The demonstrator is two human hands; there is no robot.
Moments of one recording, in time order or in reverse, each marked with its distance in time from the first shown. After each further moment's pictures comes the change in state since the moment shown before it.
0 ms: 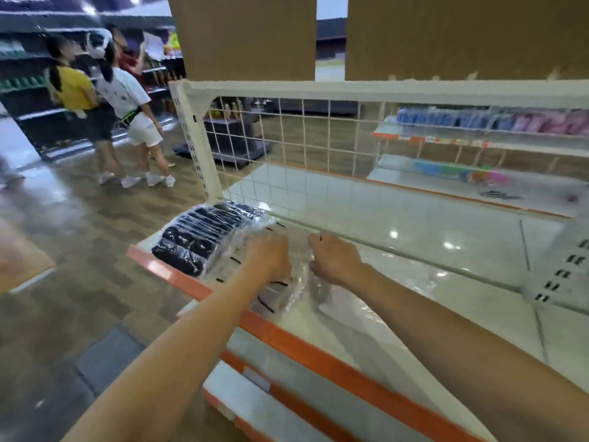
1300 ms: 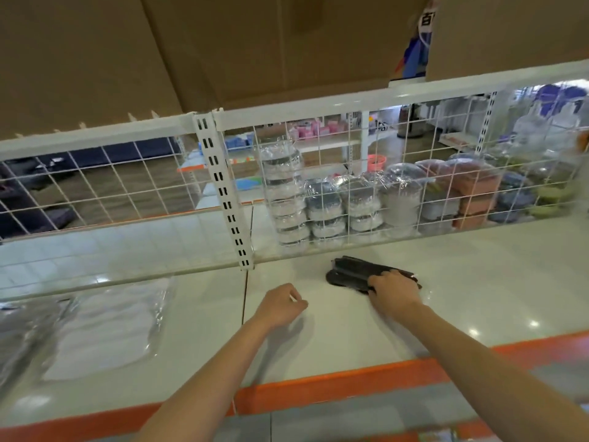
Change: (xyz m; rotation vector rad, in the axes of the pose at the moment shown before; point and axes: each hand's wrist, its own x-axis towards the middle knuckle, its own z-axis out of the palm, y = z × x) left_hand -0.117 0.479 -0.047 -0.809 -0.350 0.463; right_hand -0.439 0.407 0.016 -0.119 0.099 0.845
